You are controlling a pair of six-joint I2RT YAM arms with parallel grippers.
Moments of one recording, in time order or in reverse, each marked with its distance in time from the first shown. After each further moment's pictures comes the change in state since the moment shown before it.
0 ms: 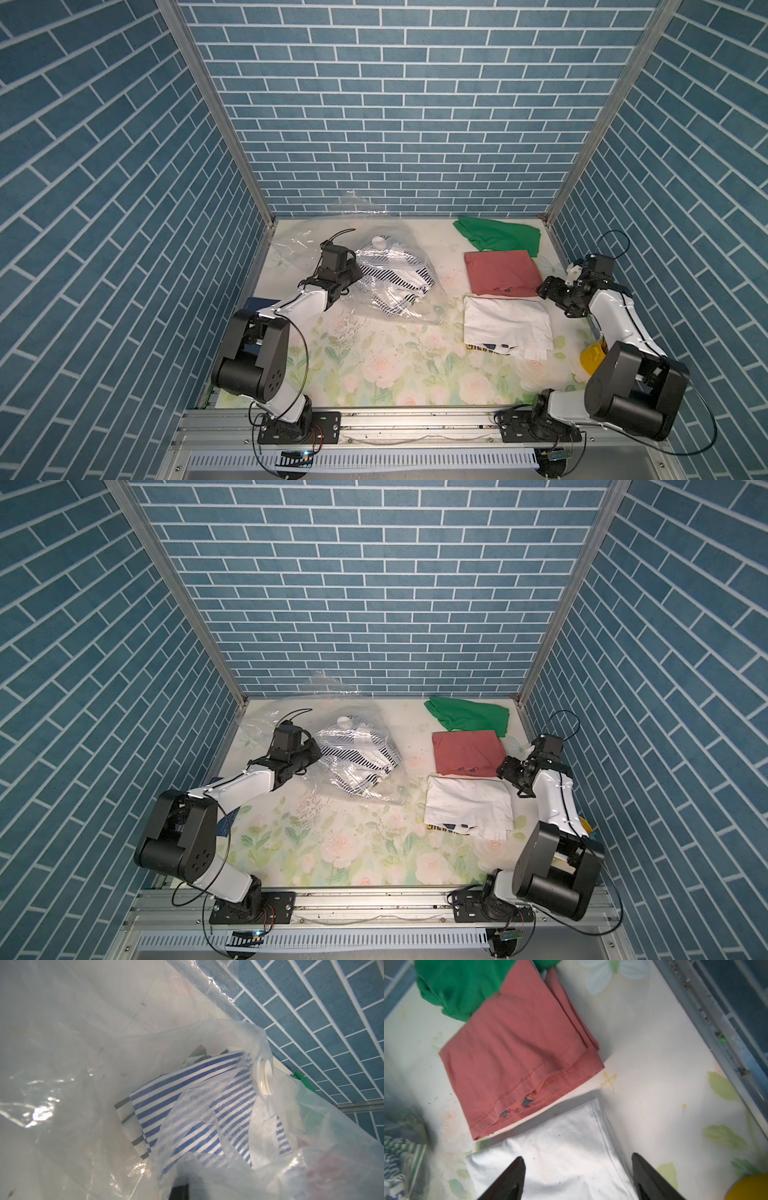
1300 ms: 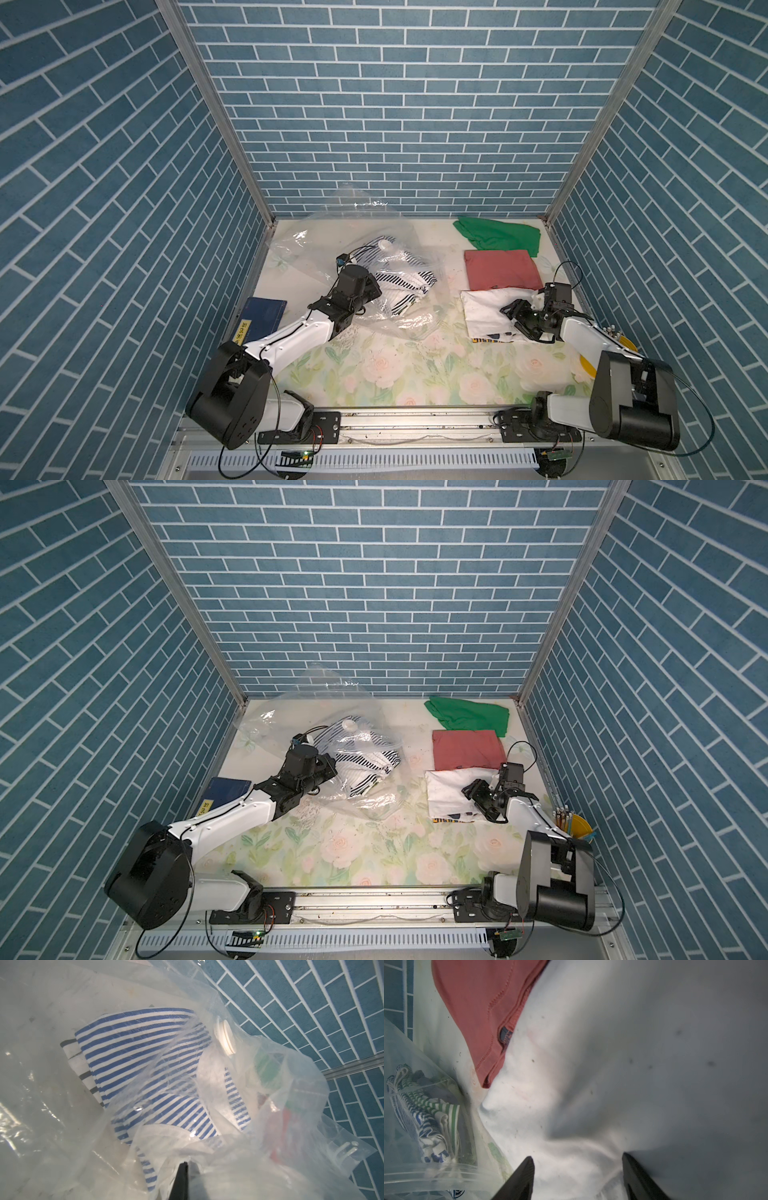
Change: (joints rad) left arm -0.264 -0.224 -0.163 0.029 -0.134 -0.120; right arm 0.204 -0.045 -0.381 0.304 -0.172 0.343
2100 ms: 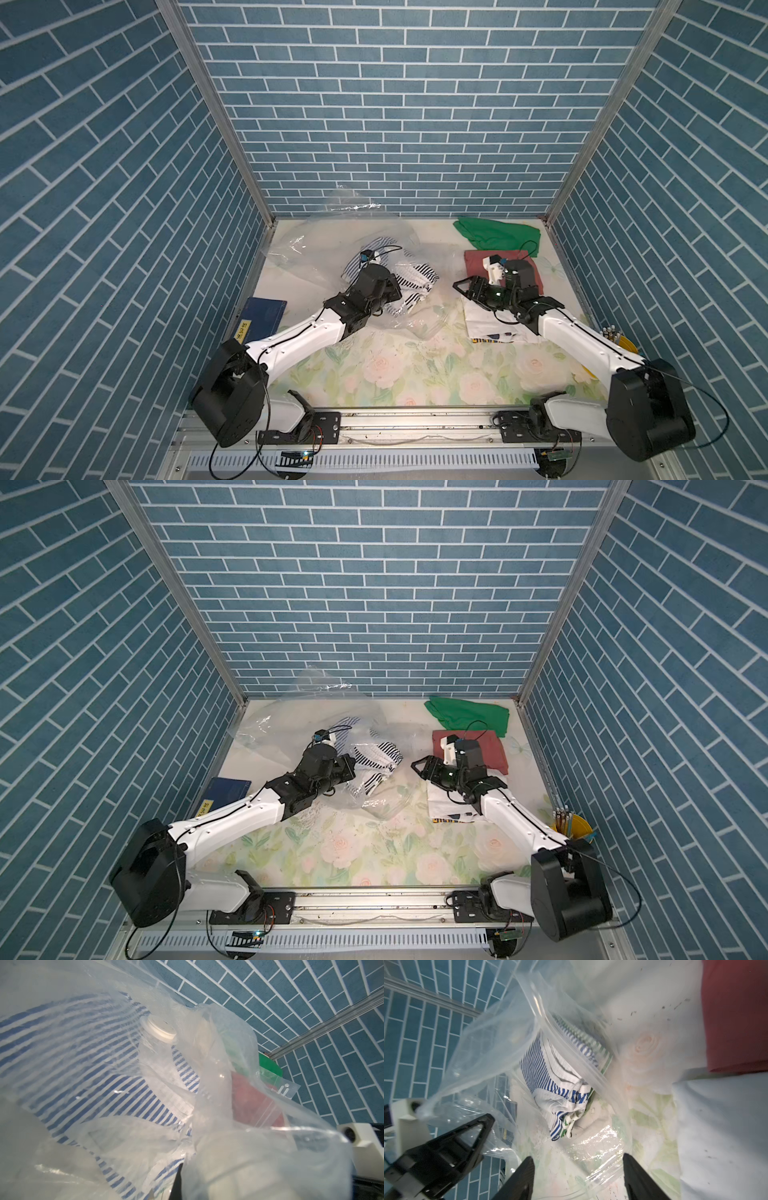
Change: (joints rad) left arm -0.161 0.013 0.122 -0.091 -0.024 0.048; right arm 0.498 0.035 0.148 0.256 -0.066 0.162
